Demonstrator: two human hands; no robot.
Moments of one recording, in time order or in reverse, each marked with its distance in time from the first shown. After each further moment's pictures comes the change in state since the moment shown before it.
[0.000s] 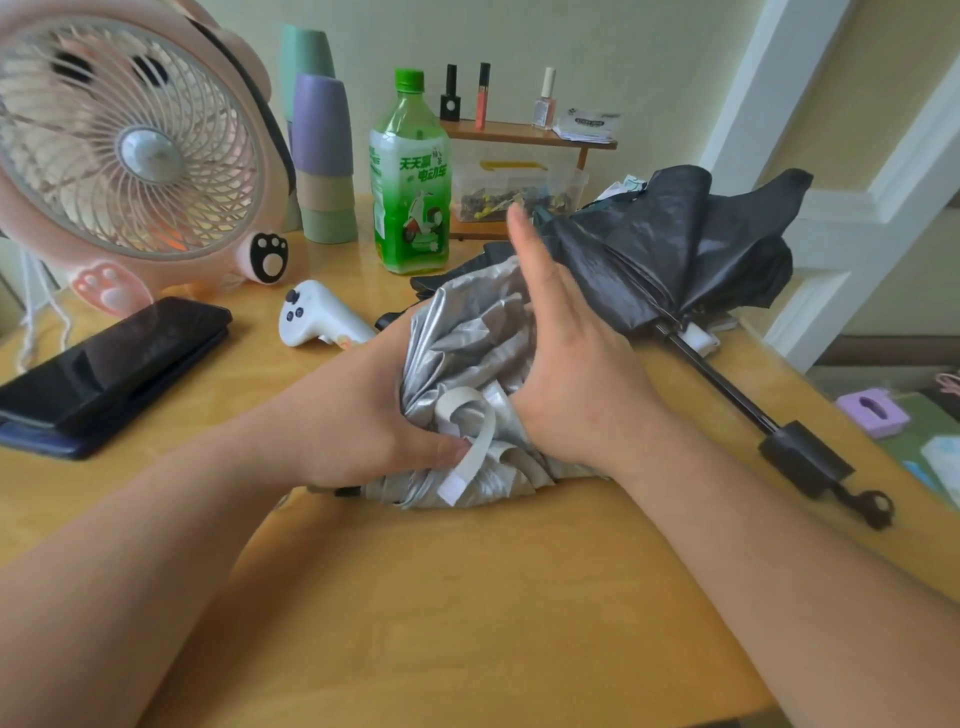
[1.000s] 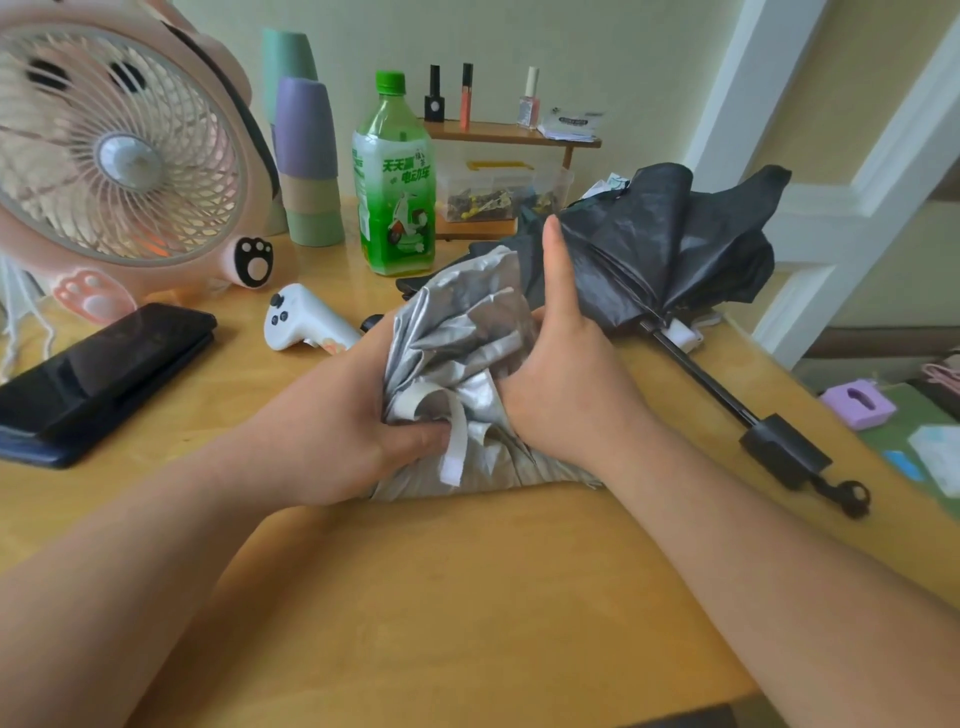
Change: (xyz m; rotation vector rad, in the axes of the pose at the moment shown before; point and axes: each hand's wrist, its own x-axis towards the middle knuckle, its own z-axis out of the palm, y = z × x) left_hand -0.007 -0.001 0.007 0.088 0.137 -0.032; right_hand -0.001 0.009 0.005 0.174 0.091 0.204
